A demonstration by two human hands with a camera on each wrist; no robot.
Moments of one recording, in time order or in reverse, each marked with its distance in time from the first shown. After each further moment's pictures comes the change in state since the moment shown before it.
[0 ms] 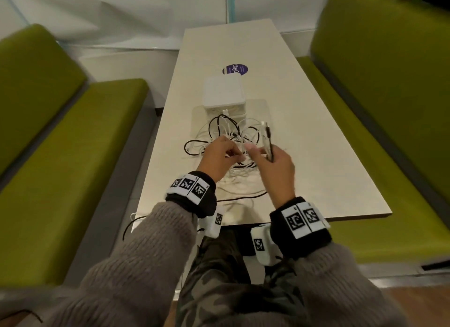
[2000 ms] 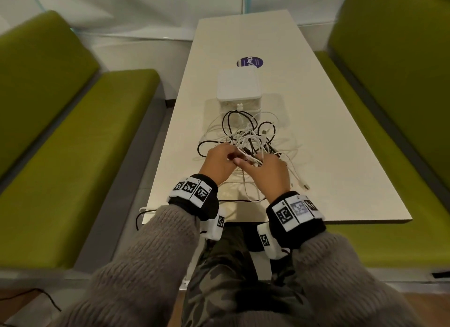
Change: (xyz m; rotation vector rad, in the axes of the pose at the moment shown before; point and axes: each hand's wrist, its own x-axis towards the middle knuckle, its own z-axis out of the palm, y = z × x) left_hand -0.014 -0.032 -0.007 0.074 -0.007 -0.091; right_hand 0.005 0.011 0.035 -0.384 -0.263 -0.008
